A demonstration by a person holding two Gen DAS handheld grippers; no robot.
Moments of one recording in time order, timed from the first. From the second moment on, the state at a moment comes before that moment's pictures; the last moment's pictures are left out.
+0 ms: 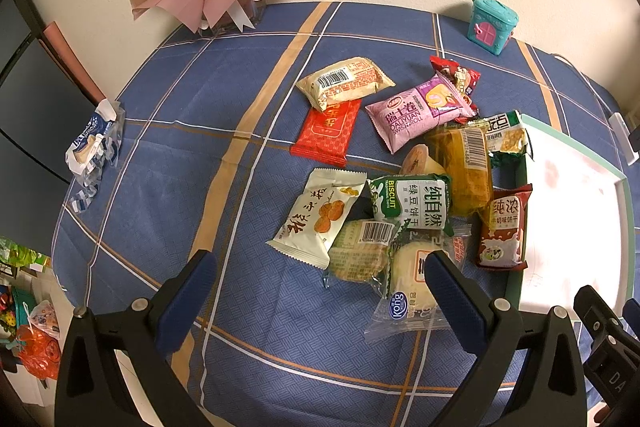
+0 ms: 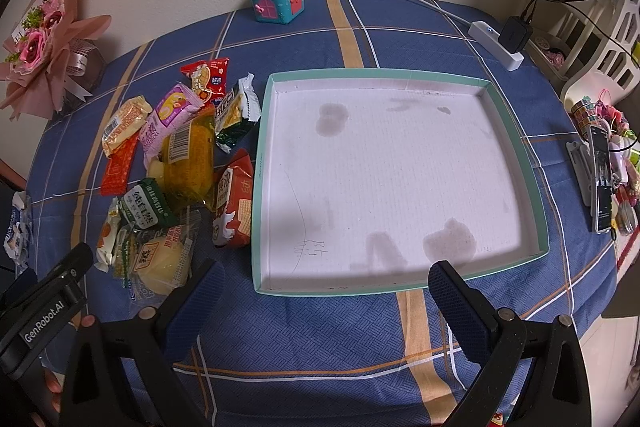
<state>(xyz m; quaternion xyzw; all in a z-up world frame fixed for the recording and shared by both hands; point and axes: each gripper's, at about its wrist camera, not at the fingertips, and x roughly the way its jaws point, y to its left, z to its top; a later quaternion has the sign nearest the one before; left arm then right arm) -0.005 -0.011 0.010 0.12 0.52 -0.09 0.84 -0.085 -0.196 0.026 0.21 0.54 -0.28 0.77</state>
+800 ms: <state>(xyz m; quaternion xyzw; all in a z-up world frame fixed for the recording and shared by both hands) 0.013 0.017 -0.003 0.08 0.55 -0.06 0.83 -0.068 -0.167 0.014 0.20 0.55 -0.23 0.78</state>
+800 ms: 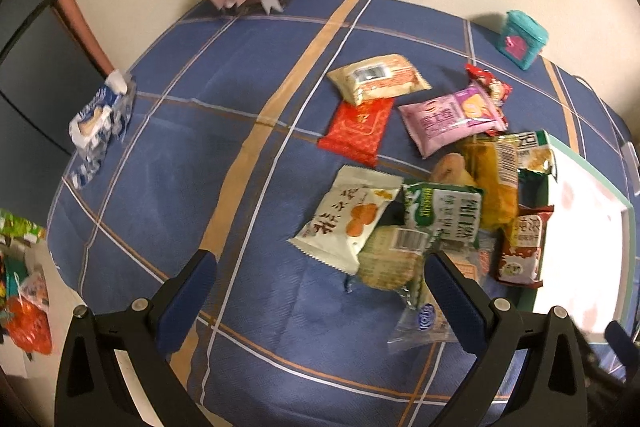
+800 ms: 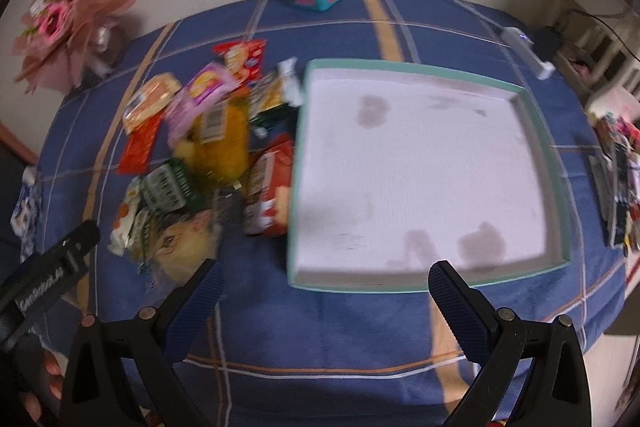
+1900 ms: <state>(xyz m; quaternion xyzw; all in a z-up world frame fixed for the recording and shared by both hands) 0.090 0.012 -0.080 0.03 0.63 -0.09 0.77 0.022 -0.088 -0.063 0.17 0.63 -0.10 0.75</state>
